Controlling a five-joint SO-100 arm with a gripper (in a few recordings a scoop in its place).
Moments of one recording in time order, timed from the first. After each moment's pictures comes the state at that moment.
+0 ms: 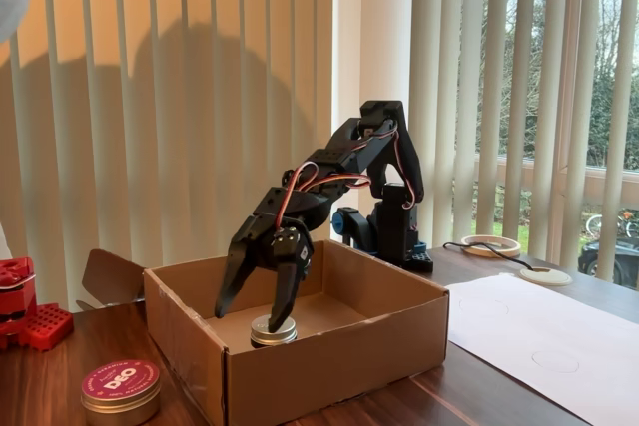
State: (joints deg) arm 60.2 65.3 89.5 12.4 -97.8
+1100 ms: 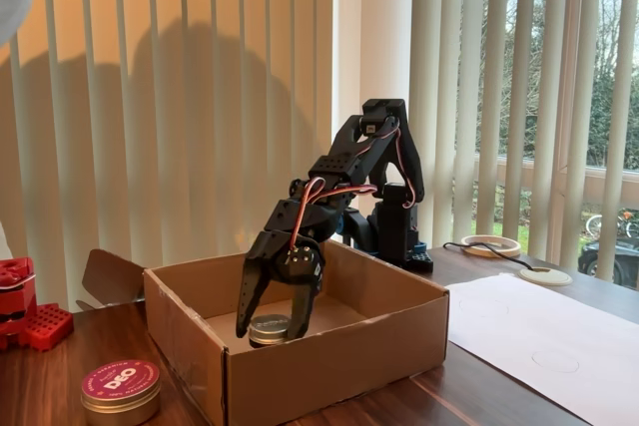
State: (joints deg) arm 60.6 67.6 98.1 12.3 -102.2
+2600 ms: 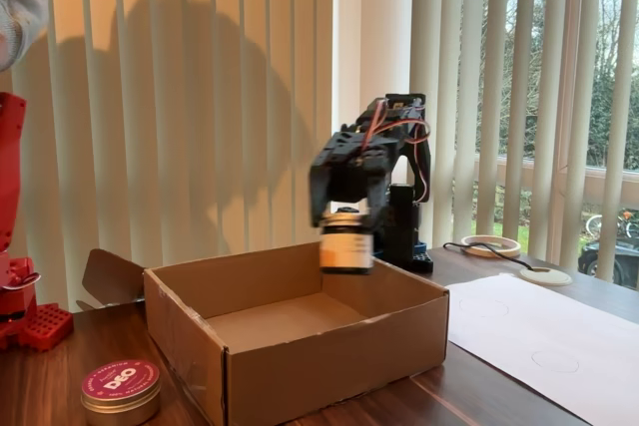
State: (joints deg) arm 43.8 97.8 110.7 8.3 -93.7
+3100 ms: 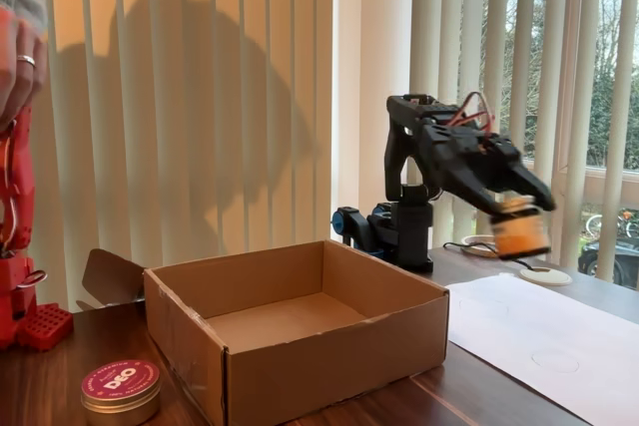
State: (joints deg) arm 19.4 107.9 120.4 9.7 -89.3
